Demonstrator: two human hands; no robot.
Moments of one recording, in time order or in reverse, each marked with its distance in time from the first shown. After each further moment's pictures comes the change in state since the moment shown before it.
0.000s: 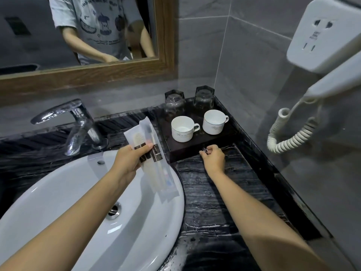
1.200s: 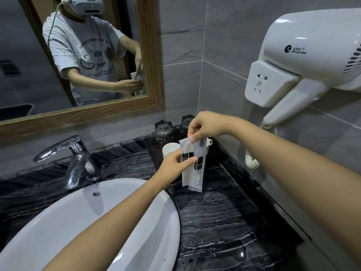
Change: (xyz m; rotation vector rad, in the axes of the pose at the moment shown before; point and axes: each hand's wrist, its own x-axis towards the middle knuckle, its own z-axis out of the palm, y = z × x) left_hand -0.041 0.038 0.105 0.476 -0.538 0.430; right_hand -0.011 -0.191 -0.184 -0.508 -0.572 -0.648
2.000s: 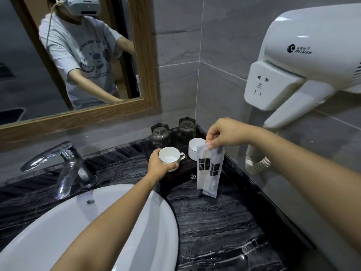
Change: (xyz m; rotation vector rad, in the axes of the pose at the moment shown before) left_hand 0.067 -0.087 -0.024 0.125 0.355 -0.203; right_hand -0.023 0.041 -0.003 0.014 0.048 0.132
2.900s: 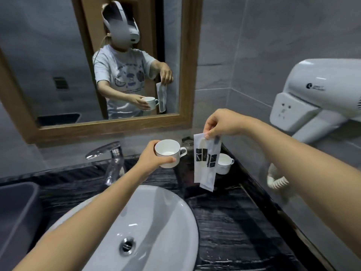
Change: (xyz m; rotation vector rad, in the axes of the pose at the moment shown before) left_hand -0.075 0.066 -0.142 -0.105 0.003 0.094; right_hand 0.001 -0.109 -0.031 0.003 0.069 -0.128
